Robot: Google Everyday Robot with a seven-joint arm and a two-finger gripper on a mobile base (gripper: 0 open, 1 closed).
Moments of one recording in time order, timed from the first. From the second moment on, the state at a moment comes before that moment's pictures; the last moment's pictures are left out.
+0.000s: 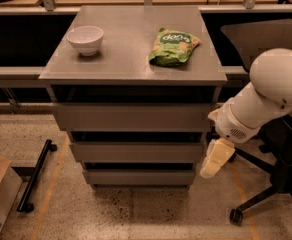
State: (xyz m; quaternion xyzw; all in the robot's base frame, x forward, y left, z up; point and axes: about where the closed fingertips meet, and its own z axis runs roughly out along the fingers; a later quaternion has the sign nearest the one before) arm 0.476 -0.170 0.764 -0.58 0.79 0.09 0.16
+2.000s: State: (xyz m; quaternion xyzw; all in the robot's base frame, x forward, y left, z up) arm 0.543 -0.141 0.546 -0.50 0.81 0.22 0.19
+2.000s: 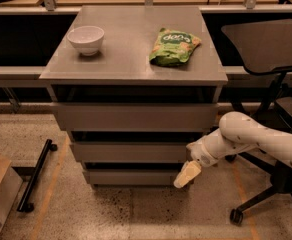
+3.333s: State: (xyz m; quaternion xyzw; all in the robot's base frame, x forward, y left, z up) arm 0.583 -0.134 0.495 -0.50 0.81 0.21 0.22
